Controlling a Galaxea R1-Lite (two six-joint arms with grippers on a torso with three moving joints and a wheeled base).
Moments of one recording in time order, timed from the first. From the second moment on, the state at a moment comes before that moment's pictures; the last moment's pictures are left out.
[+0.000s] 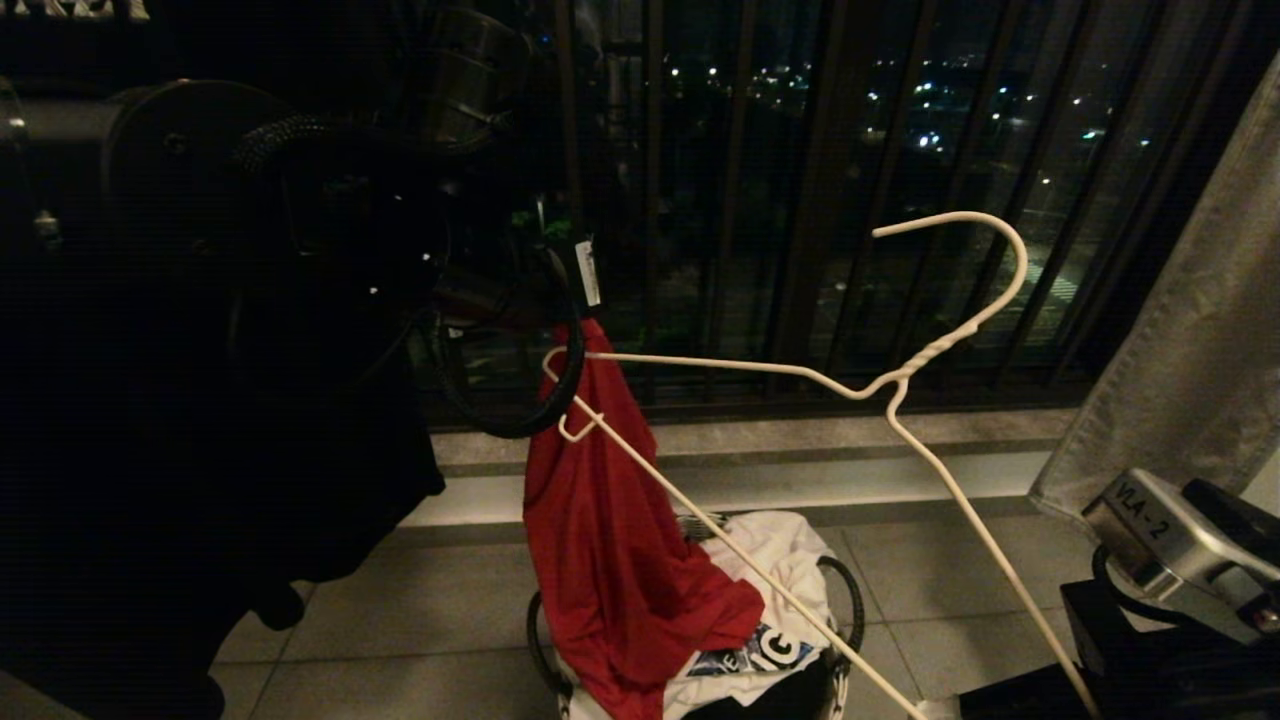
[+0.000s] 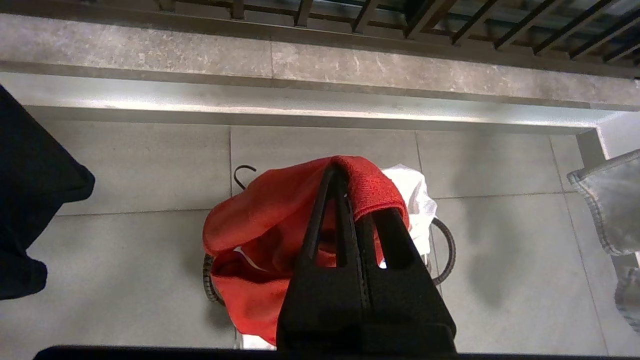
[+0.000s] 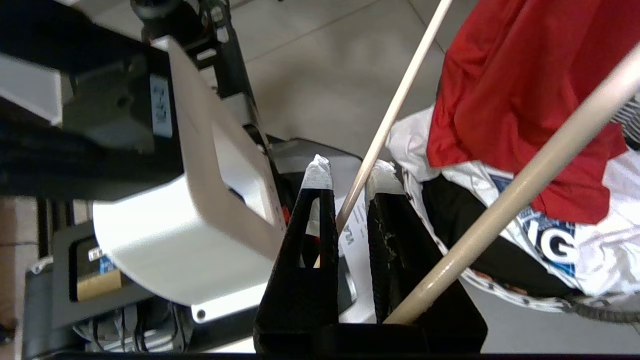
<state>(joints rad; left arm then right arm) -0.66 1.80 -1.75 0.41 0.35 -0.51 0.63 1.19 -0.72 0.11 0.61 -0.21</state>
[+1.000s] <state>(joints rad) -0.66 1.77 -1.75 0.41 0.36 -0.52 0.66 1.28 -0.76 -0.01 0.45 -0.03</state>
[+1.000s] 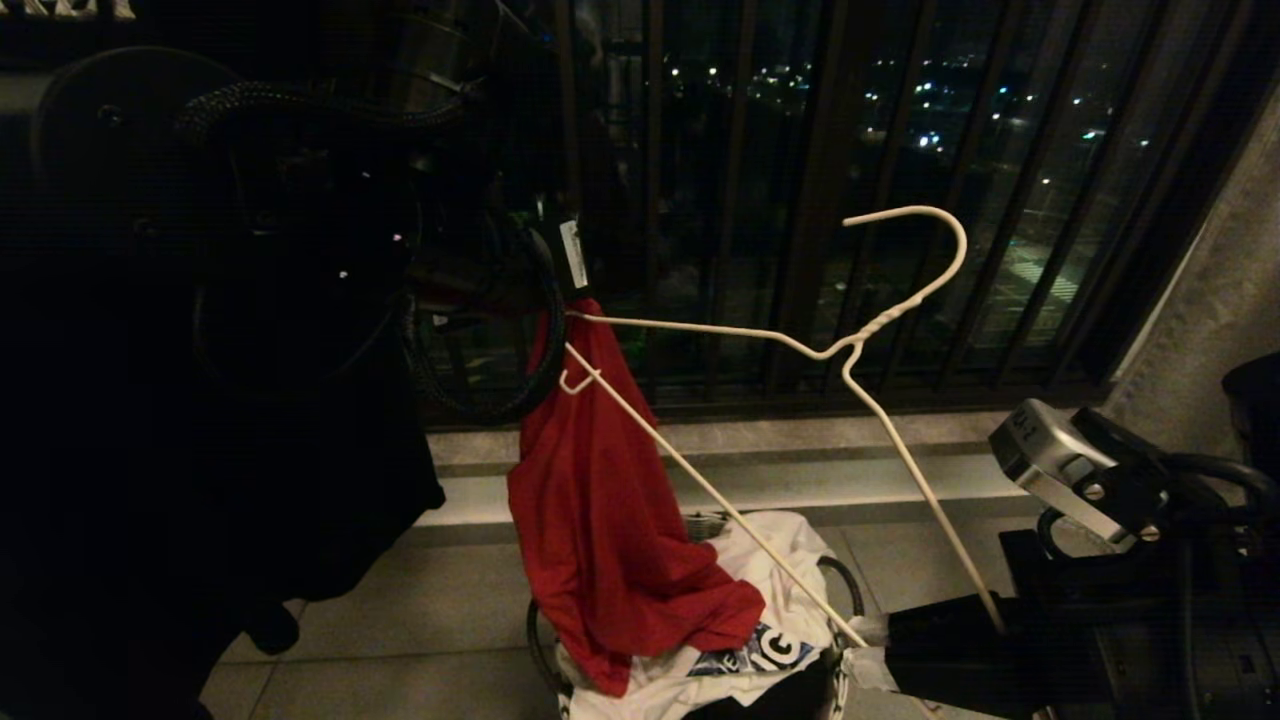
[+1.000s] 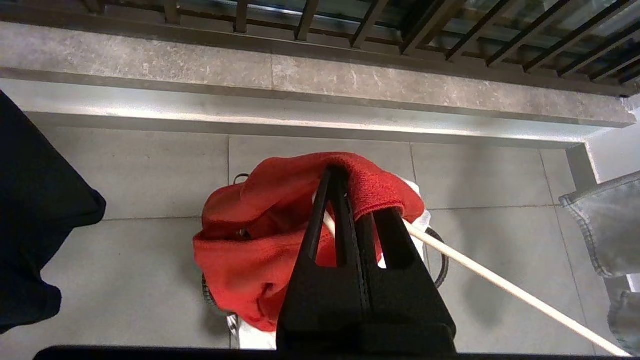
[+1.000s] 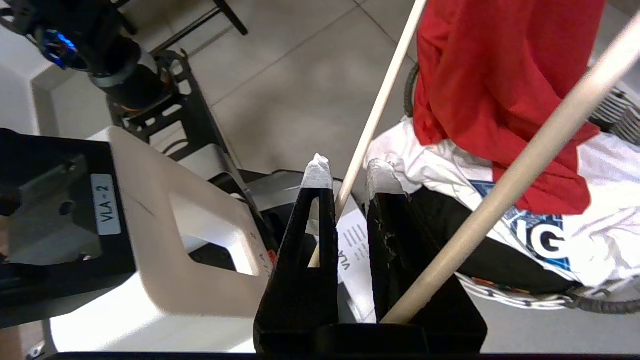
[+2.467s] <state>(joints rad) -0.65 1.73 -1.66 0.42 0.14 -0.43 0.68 1.27 -0.68 0.04 0.34 -0.26</state>
